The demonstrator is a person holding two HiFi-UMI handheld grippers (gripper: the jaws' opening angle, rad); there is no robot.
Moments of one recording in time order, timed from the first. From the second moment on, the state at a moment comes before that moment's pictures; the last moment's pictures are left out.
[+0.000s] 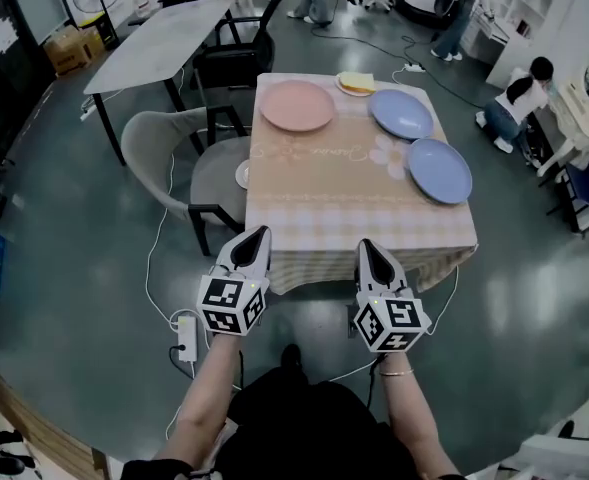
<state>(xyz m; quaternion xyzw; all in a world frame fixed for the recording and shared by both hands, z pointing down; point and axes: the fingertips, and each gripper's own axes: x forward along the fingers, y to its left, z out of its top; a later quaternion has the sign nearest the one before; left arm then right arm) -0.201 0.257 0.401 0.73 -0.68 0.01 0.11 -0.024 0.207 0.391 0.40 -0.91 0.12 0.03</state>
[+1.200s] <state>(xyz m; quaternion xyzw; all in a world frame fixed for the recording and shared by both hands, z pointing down) -0.253 0.123 0.416 0.68 -0.72 0.03 0.14 -0.060 0.046 0.400 0.37 -0.92 0.15 0.03</state>
